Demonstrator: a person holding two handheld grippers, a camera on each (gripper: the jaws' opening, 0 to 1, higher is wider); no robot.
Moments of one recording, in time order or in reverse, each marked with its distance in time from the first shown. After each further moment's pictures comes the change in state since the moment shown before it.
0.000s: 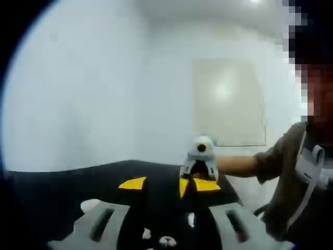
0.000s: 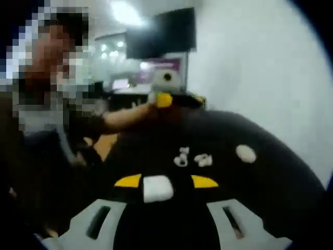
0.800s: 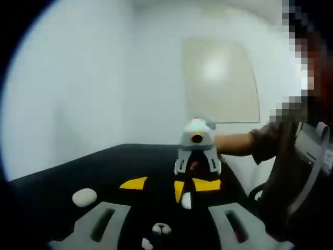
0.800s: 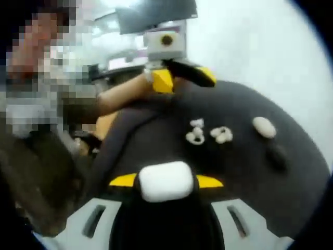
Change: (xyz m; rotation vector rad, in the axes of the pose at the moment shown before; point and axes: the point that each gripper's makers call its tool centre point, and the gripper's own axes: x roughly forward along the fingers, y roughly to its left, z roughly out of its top) left arm 0.011 -0.019 -0.037 0.063 0.177 -0.086; right arm 0.024 0.011 -0.034 0.135 0.114 -0.152
